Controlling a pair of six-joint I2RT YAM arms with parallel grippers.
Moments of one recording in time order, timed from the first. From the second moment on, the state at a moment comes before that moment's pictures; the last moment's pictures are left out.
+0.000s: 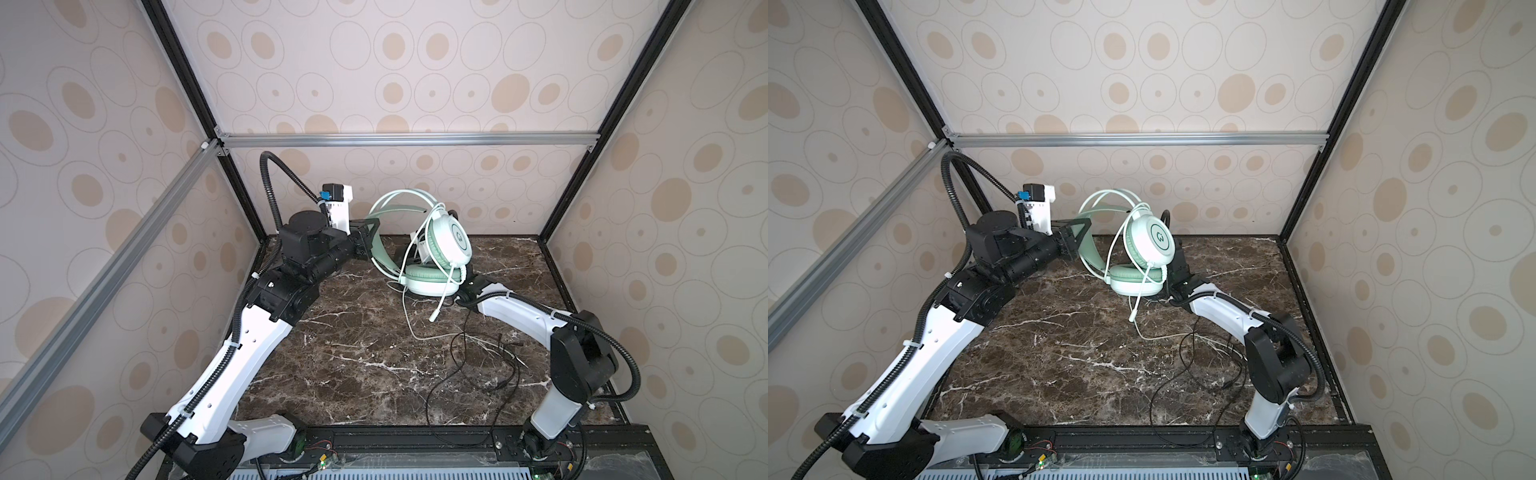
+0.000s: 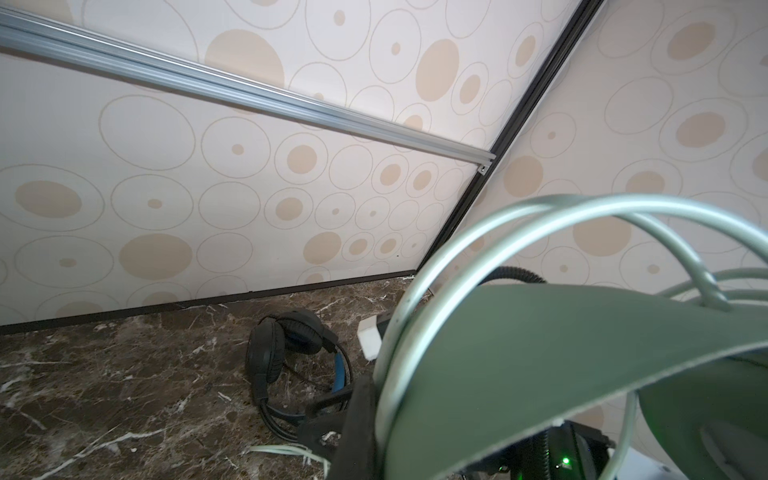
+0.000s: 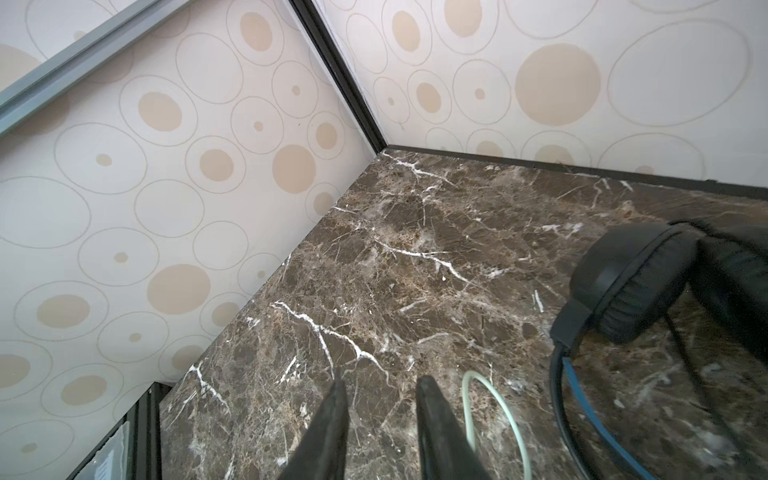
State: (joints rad) left arm -0.52 1.24 1.53 -0.38 0.11 -0.42; right arm 0.60 1.73 1.27 0.13 -0.38 0.38
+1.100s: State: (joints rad) left arm -0.52 1.24 1.56 -0.27 0.03 -0.61; right arm 0.68 1.80 1.16 0.23 -0.40 0.41
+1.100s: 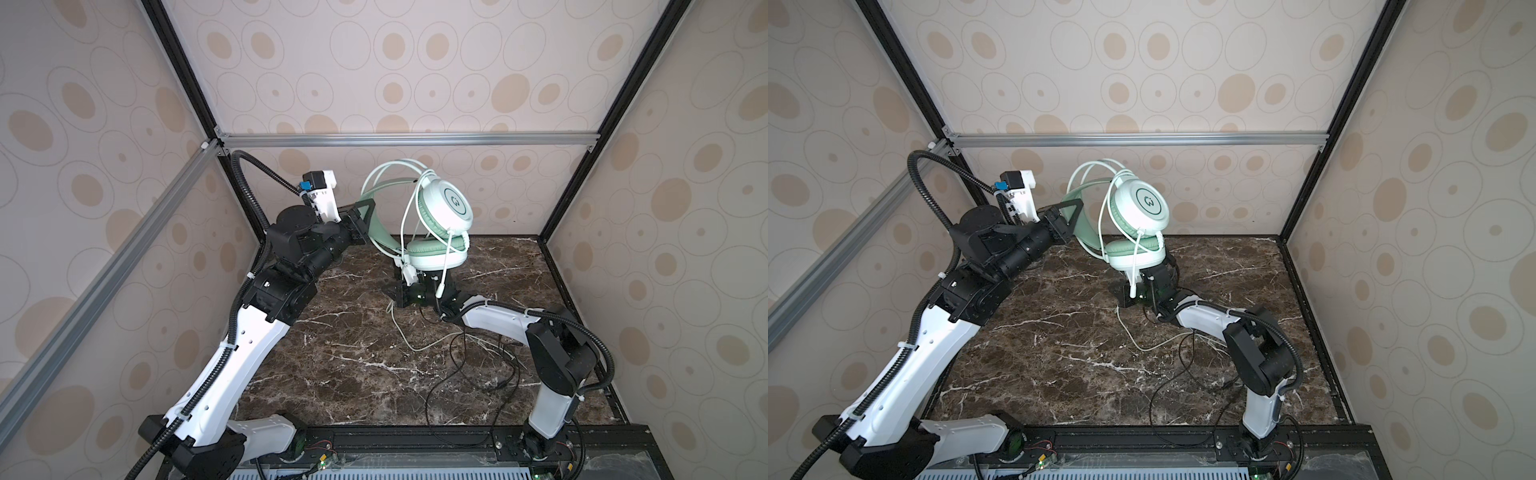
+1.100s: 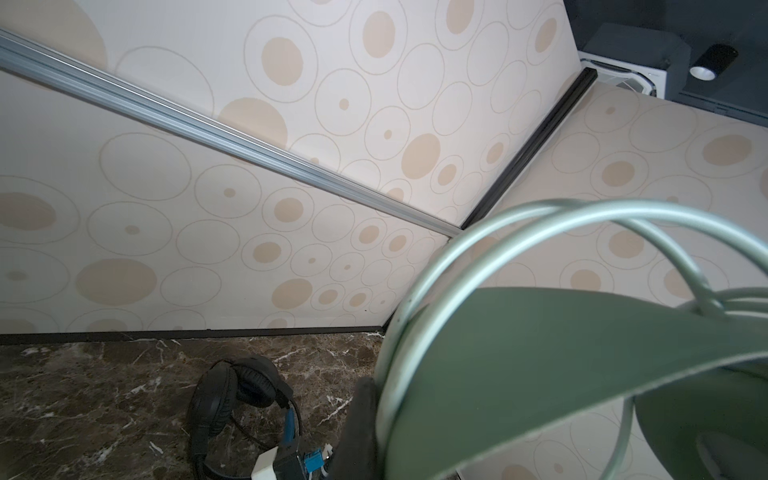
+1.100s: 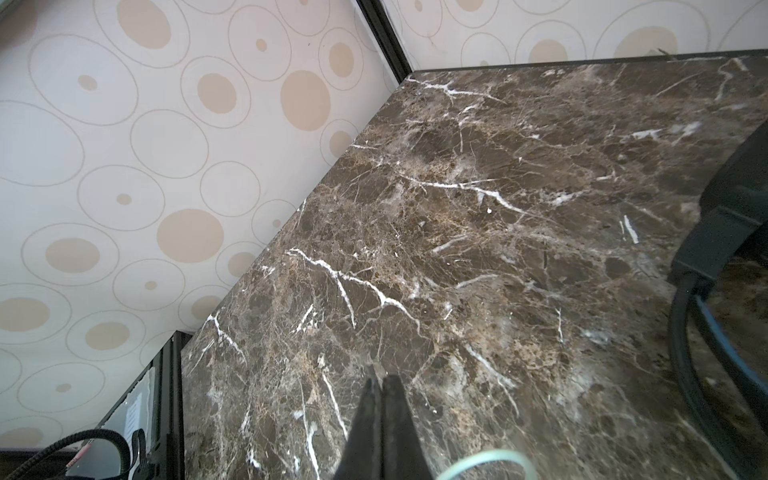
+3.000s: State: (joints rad) left arm -0.32 1.38 1.32 -0.36 -0.39 -0.45; right arm 1.07 1.64 1.53 -0.74 0.10 0.05
